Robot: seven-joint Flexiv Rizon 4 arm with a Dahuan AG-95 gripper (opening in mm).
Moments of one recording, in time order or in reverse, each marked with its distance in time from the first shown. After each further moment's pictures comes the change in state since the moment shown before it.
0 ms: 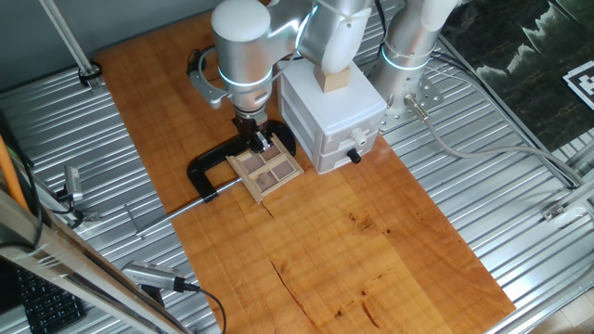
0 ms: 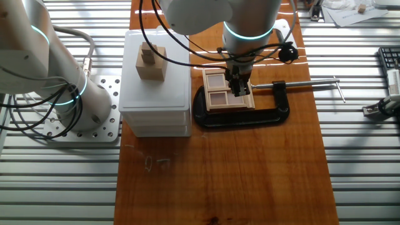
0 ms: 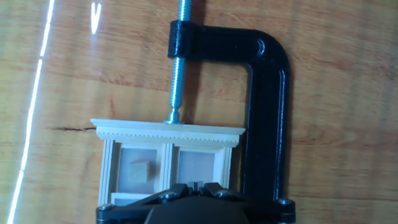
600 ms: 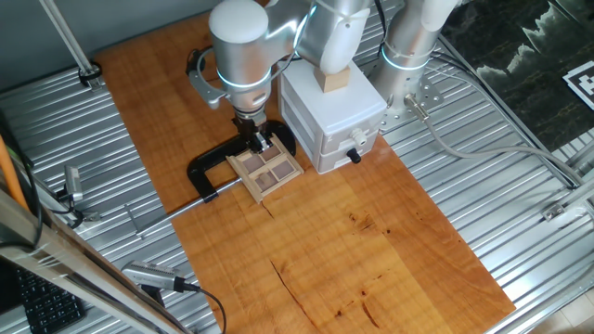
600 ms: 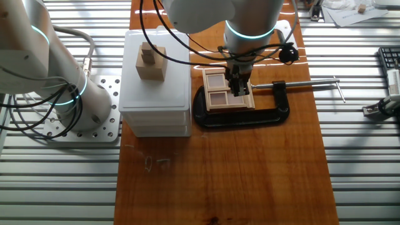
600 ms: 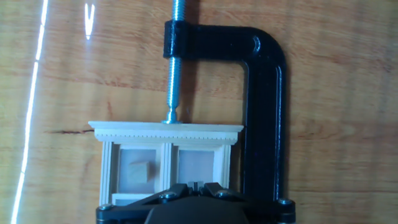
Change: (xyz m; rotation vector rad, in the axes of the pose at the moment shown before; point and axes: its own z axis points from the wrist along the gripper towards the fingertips) arm 0.001 0.001 -0.001 -0.004 0.012 0.030
